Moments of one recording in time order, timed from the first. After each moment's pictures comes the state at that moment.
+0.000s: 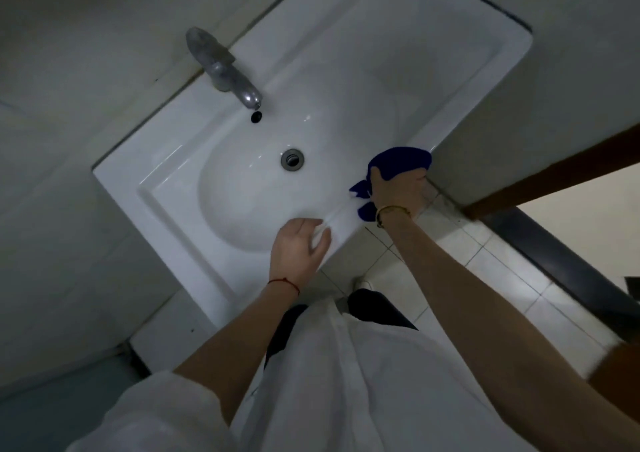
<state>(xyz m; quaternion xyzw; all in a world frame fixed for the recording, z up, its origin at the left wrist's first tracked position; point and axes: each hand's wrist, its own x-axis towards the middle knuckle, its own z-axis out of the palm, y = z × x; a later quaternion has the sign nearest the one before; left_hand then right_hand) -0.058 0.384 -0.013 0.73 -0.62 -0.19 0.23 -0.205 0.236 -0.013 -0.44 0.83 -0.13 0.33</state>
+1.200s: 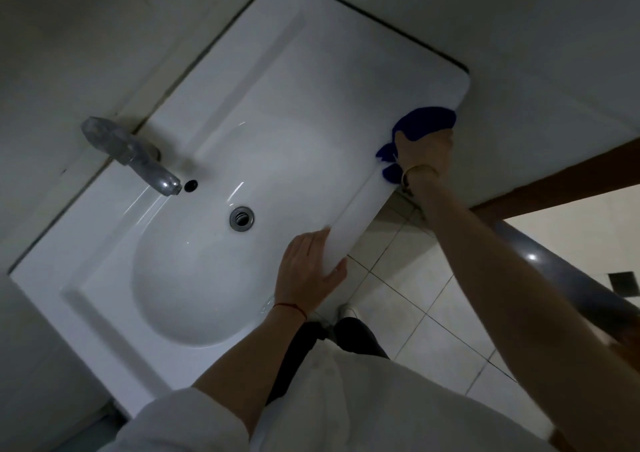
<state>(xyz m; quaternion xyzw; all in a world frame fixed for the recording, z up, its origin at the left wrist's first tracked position) -0.141 0.256 -0.035 0.67 -0.71 -0.15 0.16 -0.327 0.038 -0.016 -0.42 0.85 -0.16 0.29</state>
